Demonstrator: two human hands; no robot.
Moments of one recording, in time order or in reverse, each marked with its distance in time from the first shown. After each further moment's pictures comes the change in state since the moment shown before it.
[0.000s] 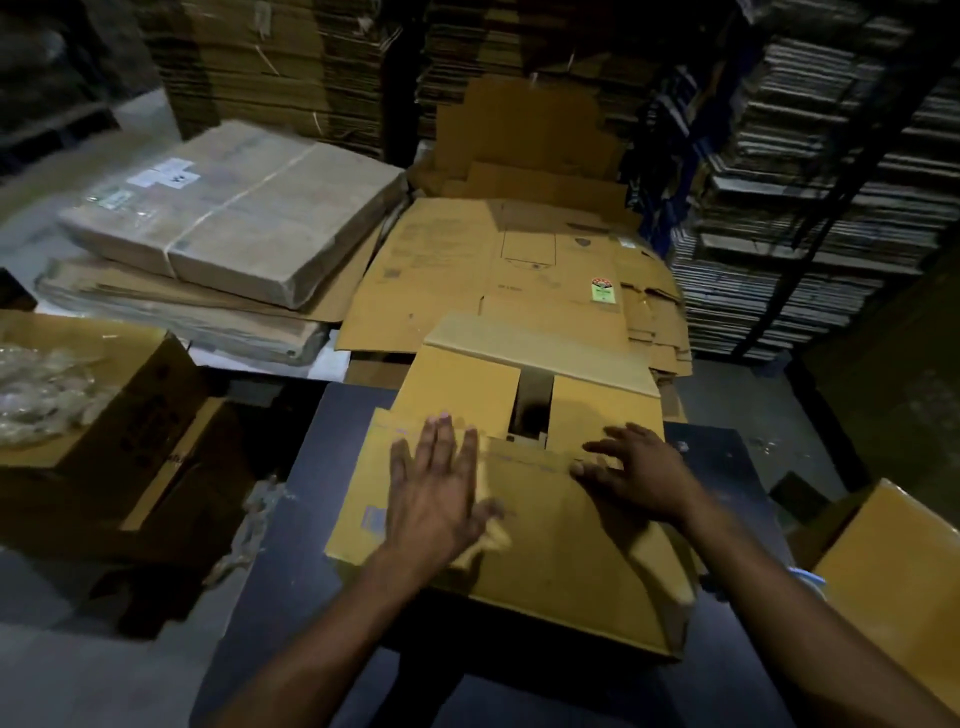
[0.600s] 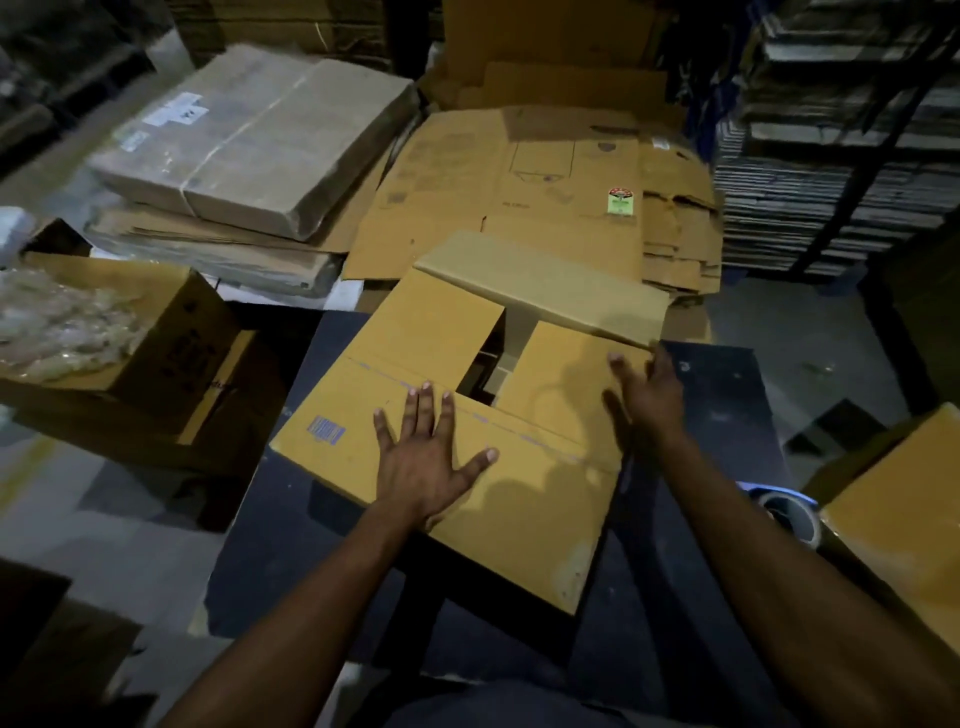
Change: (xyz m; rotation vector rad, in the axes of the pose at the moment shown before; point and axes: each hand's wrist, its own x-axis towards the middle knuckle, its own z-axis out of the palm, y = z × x) left_hand -0.020 0.057 0.080 0.007 -0.093 -0.171; right_hand 0.015 0.087 0.062 1.237 0.301 0.325
